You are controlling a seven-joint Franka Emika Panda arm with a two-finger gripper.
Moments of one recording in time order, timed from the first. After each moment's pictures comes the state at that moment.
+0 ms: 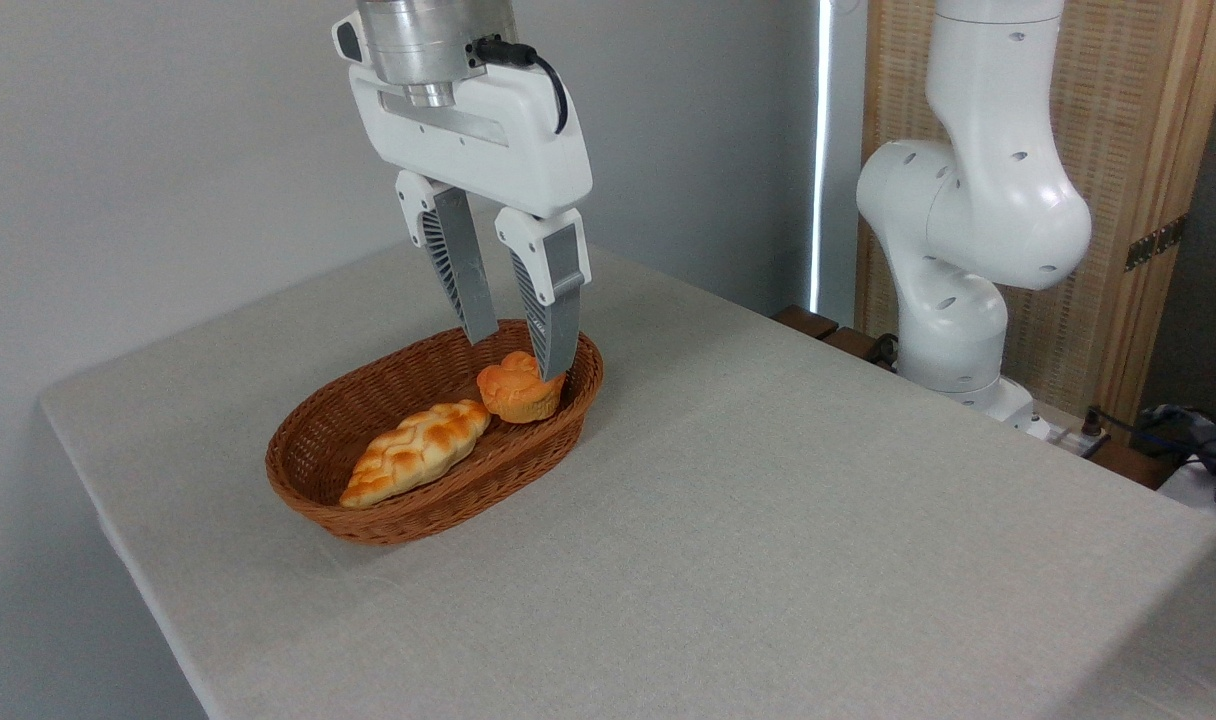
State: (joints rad) arm -0.13 -0.07 0.07 -1.68 0.01 1.60 0.67
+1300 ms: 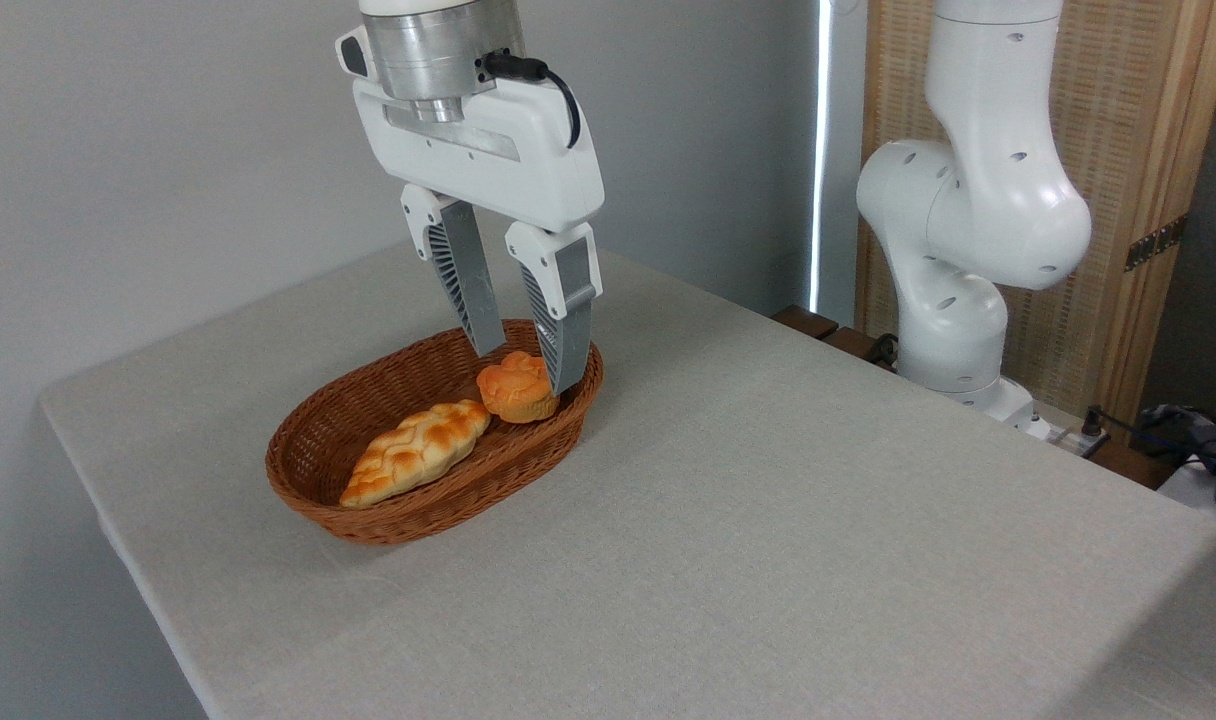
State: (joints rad) arm -0.13 -0.06 0.10 -1.68 0.01 1.60 0.67
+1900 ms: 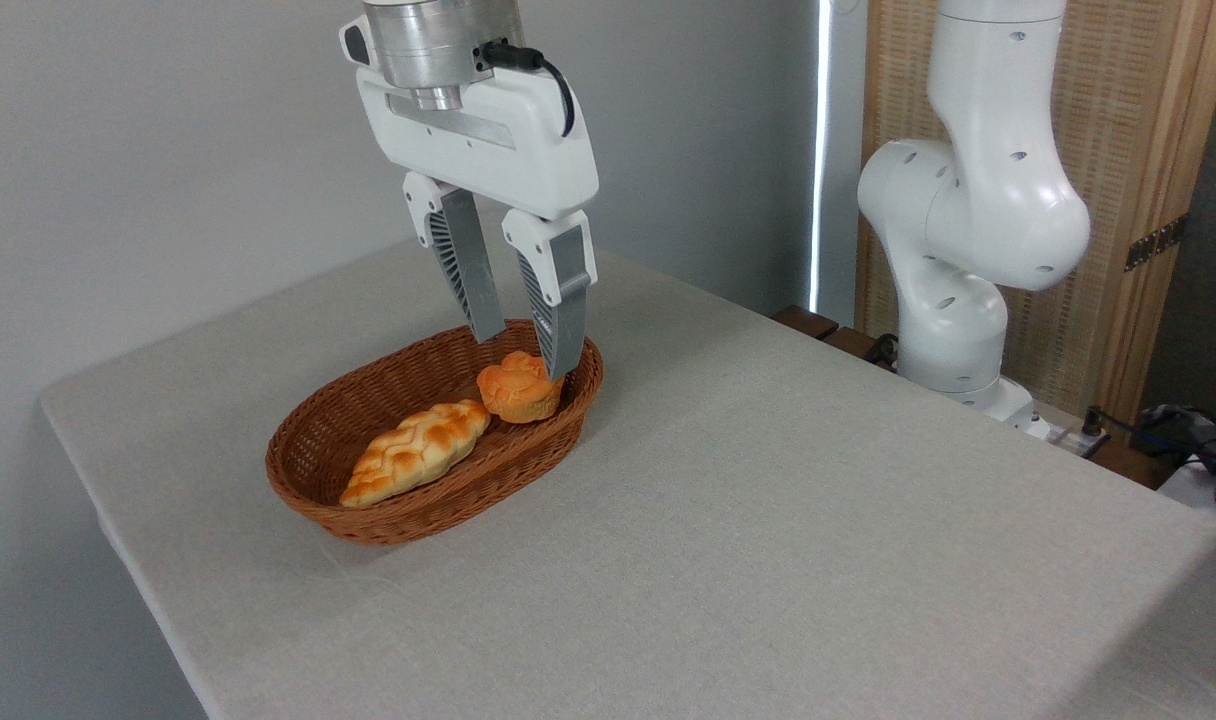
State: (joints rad) arm -0.17 -0.09 0.10 -1.71 0.01 1.60 0.67
